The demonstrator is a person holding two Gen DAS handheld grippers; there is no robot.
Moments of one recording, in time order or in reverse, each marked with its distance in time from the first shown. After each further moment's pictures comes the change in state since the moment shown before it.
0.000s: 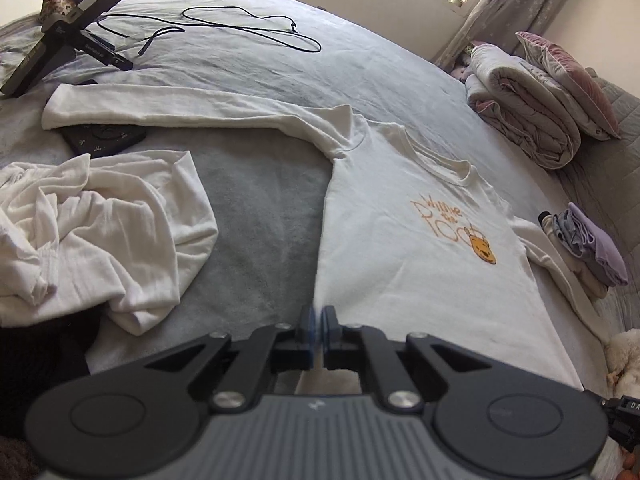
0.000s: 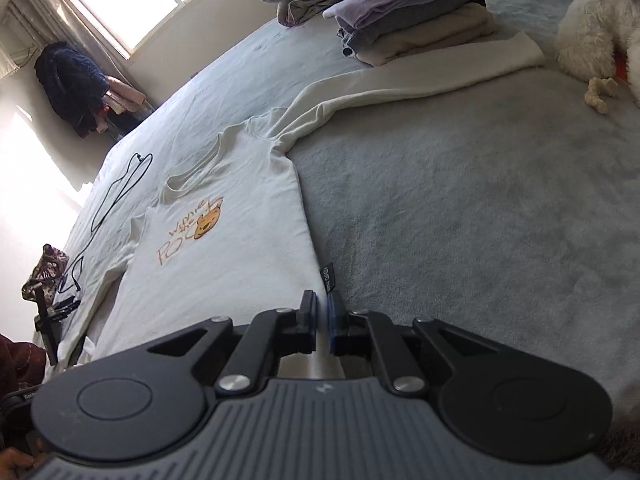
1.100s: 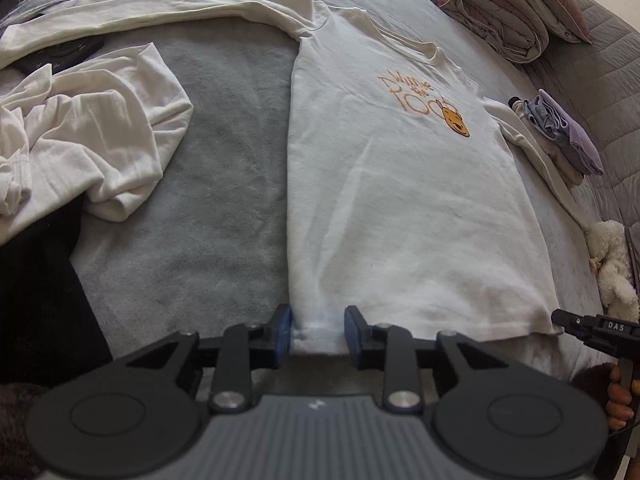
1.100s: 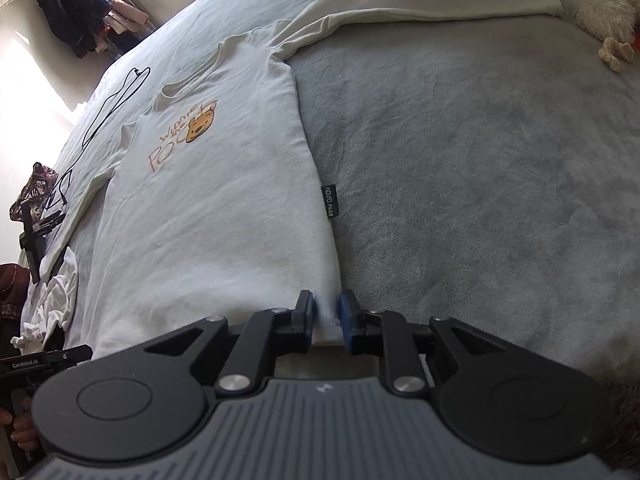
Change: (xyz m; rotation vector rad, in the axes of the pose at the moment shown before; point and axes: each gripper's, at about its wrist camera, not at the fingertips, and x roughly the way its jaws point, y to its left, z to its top) left arm -0.007 0.014 -0.035 0.139 0.280 -0.136; right arm -0.004 -0.006 -0.031 -0.095 0.205 0.011
